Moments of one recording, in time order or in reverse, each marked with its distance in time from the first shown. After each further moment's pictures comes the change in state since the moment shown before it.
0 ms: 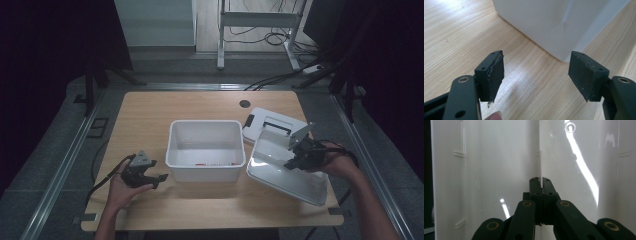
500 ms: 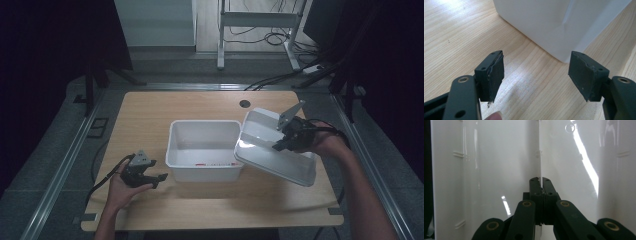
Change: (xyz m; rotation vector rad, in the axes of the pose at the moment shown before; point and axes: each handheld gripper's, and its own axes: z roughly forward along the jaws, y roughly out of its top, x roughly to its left) left arm 0.001 0.000 -0.001 -0.003 0.001 0.002; right arm -0.013 0.060 -0.023 -0.058 -0.021 -0.063
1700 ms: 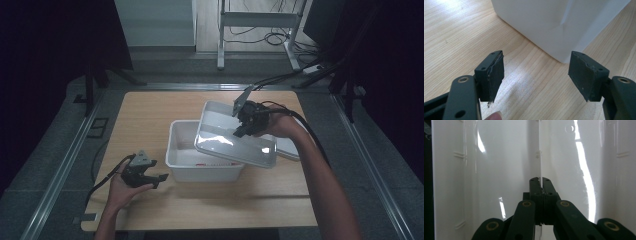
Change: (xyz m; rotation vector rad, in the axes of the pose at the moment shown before) left arm -0.001 0.000 0.001 -0.001 -0.006 -0.003; right arm -0.001 0.111 0.037 -0.019 0.054 -0.135
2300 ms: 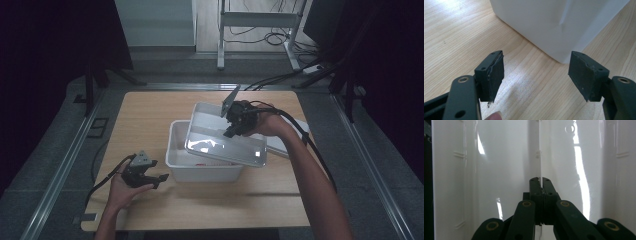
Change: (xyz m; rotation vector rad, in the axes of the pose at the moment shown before) left arm 0.000 0.000 0.001 0.003 -0.005 0.006; right arm 0.001 0.023 0.016 0.010 0.019 -0.038
